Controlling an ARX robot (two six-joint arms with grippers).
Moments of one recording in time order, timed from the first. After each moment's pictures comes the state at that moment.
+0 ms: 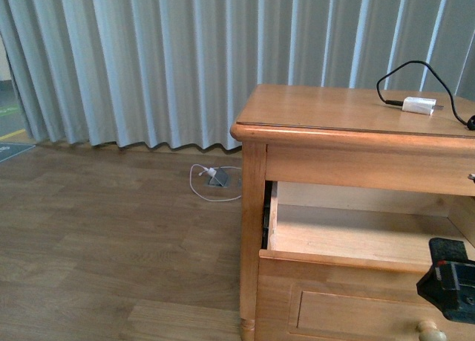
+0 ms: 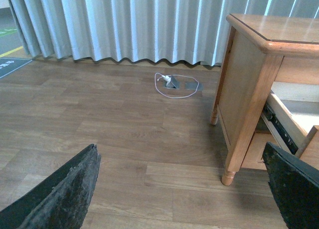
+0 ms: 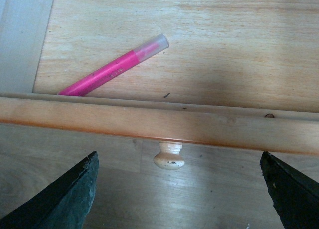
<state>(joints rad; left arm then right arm) 0.00 0.00 0.02 0.00 0.00 0.00 0.06 1.59 0.72 0.07 -0.07 0.15</state>
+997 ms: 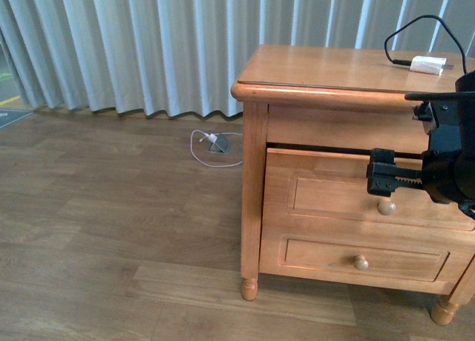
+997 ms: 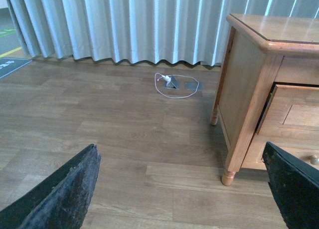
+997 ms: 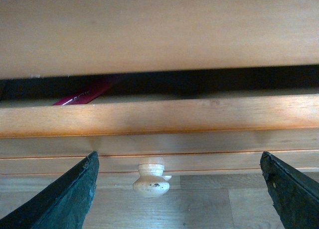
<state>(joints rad) 0.00 0.00 0.02 0.00 0.00 0.00 0.07 2.09 1.14 0.39 0.13 0.19</state>
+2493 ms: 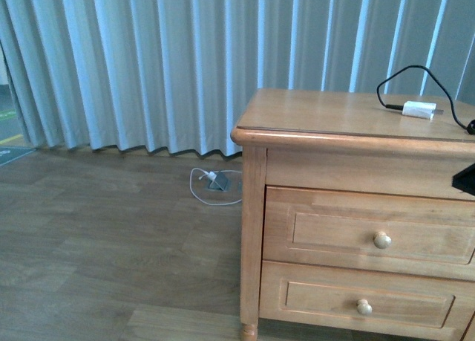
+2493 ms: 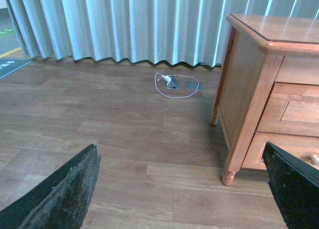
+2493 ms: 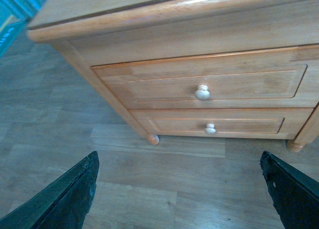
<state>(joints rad) 0.00 0.00 0.02 0.00 0.00 0.00 -0.04 1.14 0.63 0.07 -0.25 0.23</state>
